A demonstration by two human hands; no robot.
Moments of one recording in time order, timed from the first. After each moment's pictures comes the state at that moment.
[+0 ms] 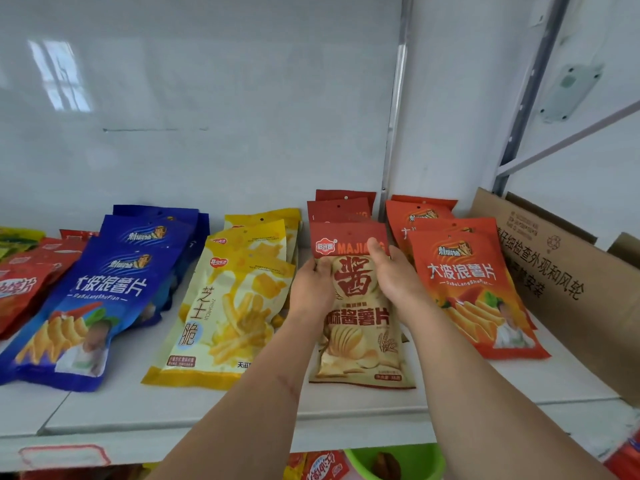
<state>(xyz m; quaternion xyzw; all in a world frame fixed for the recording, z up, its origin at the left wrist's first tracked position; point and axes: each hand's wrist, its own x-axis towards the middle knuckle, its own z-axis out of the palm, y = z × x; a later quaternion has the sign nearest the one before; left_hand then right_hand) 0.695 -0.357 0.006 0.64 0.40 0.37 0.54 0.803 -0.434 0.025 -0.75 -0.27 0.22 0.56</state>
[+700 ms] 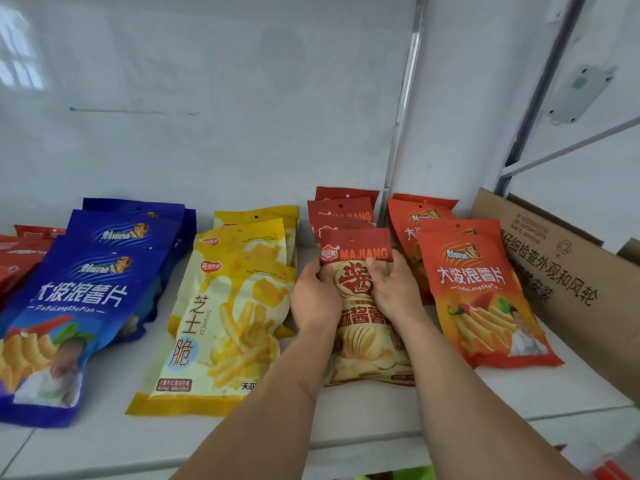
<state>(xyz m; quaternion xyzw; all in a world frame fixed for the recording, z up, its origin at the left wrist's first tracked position) 0.709 -0.330 -0.017 0.68 0.43 0.40 0.44 0.818 -0.394 -0.017 -0.80 -0.29 0.07 0.52</state>
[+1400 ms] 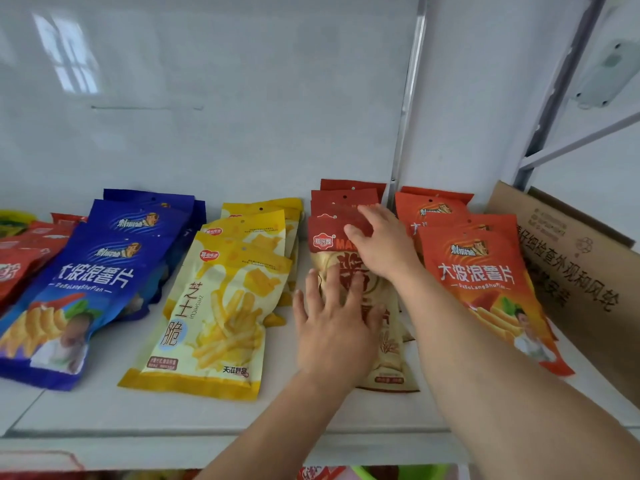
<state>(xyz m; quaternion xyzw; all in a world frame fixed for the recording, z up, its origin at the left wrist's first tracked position) 0.693 -0.402 -0.039 0.88 0.38 0.26 0.06 0.847 -0.373 0.027 -0.82 -0.46 -0.02 0.32</state>
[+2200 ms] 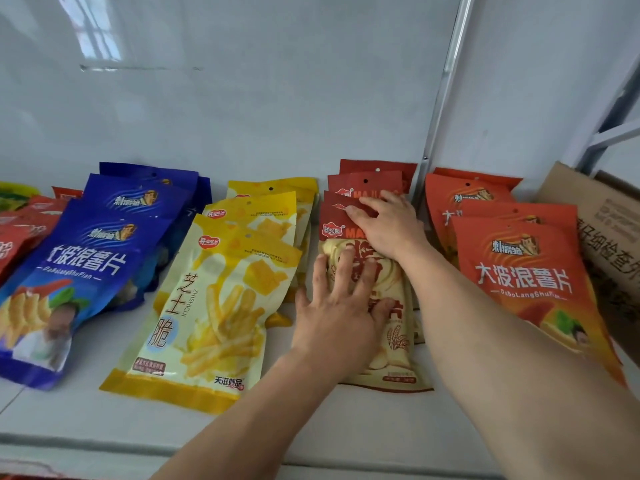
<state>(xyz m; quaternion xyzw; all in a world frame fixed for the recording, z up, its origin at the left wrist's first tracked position) 0.701 -0.367 -0.025 0.92 0.37 0.11 0.09 0.878 -0.314 0.011 -0.84 -0.48 0.02 0.24</state>
